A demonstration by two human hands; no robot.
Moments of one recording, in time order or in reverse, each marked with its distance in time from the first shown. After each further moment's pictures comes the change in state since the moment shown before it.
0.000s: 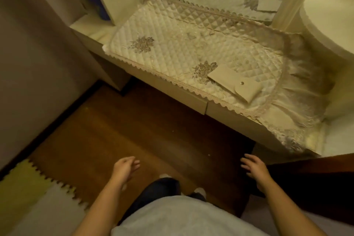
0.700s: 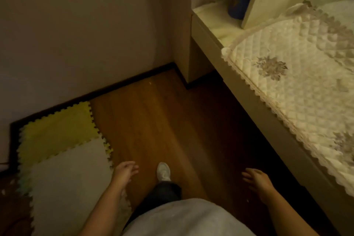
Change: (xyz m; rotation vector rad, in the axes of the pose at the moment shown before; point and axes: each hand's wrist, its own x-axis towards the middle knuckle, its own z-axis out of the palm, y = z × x) left_hand 0.121 -0.046 -0.221 -0.390 0.254 -0.215; right_hand 0.015 -0.125 0.303 -0.433 -0.201 -0.080
